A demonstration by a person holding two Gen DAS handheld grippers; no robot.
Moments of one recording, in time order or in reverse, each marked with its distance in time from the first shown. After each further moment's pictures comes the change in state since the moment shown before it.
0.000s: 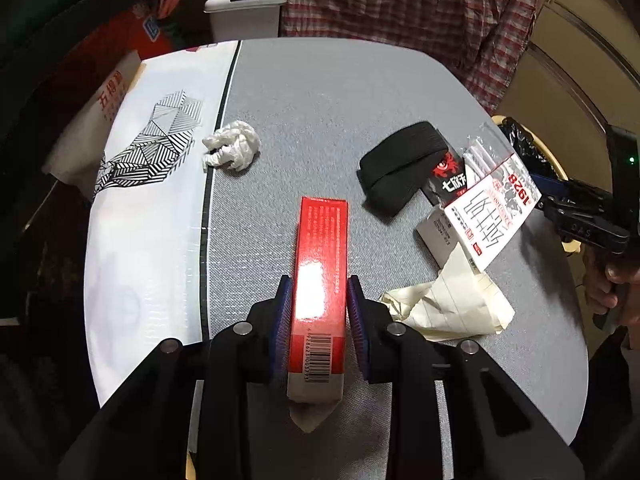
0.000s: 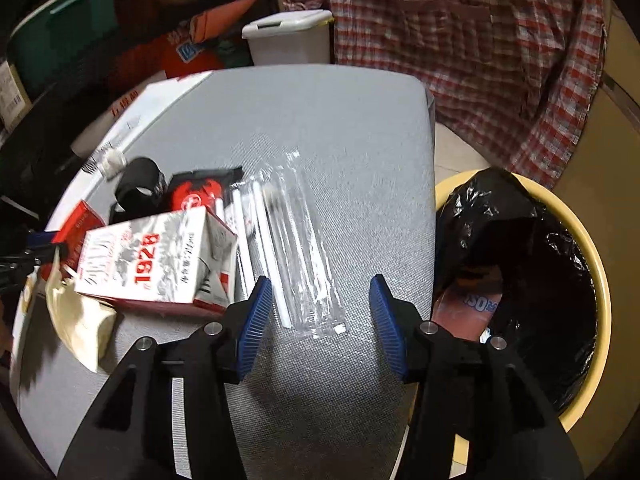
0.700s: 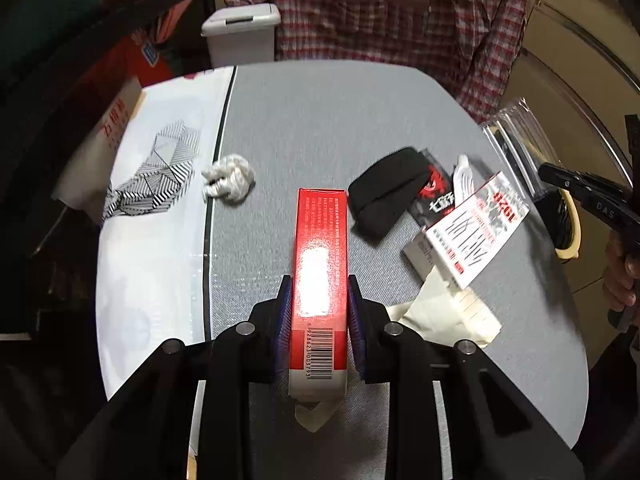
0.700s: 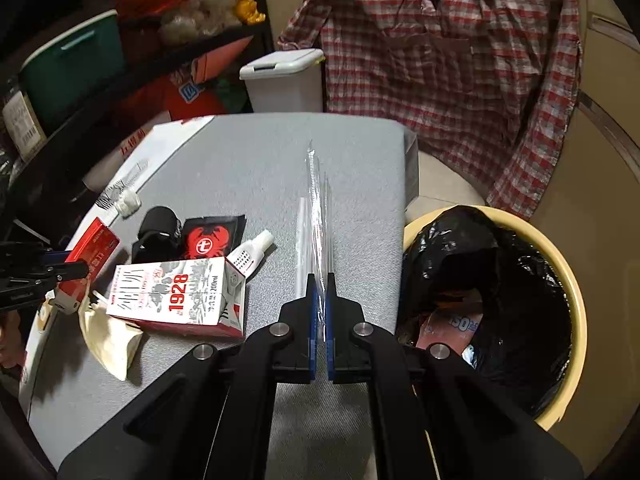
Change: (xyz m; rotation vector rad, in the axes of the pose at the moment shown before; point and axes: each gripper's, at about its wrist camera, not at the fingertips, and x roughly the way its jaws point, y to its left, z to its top) left arm -0.019 -0.009 0.007 0.031 -0.078 0.023; right arm -0.058 -0.014 0.007 0.033 -0.141 0.001
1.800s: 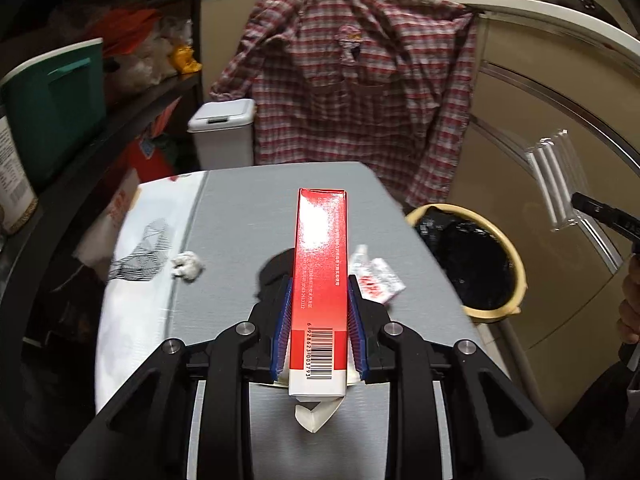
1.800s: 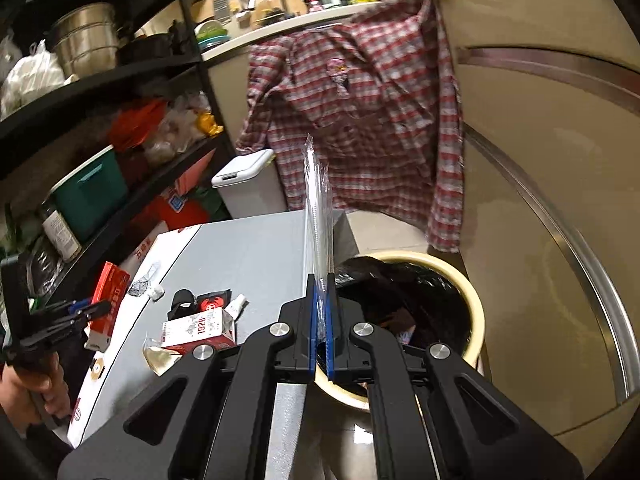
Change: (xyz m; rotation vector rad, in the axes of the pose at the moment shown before) left arm -0.090 -0.110 0.003 0.015 -0.293 -0.005; right arm -0.173 -0.082 -0.025 0.224 -0.266 -0.042
